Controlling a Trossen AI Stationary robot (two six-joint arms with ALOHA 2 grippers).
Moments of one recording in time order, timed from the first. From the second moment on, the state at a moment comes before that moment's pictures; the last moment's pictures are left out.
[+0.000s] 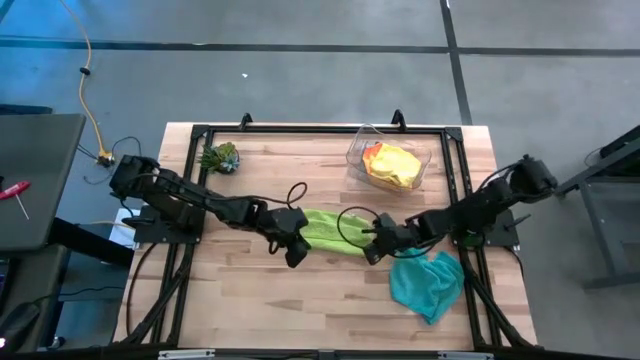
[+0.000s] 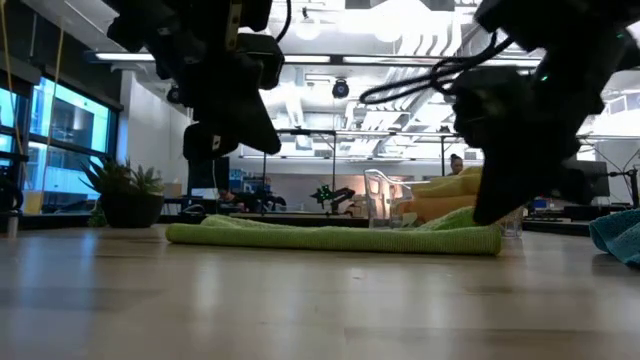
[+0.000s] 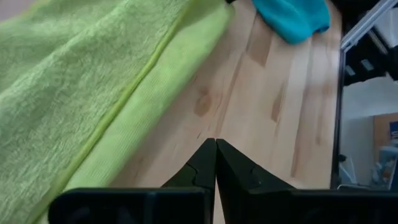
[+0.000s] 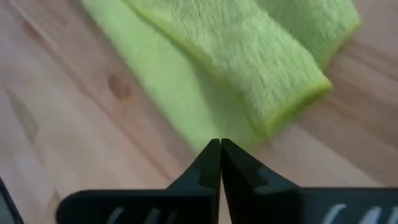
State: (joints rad) left arm -0.06 1.57 0.83 -0.03 0.05 -0.76; right arm 0.32 1.48 0.63 -0.13 0.15 1.28
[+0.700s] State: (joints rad) left arm -0.05 1.57 0.83 -0.02 -0.04 -0.71; right arm 0.09 1.52 0.63 -0.03 0.21 1.29
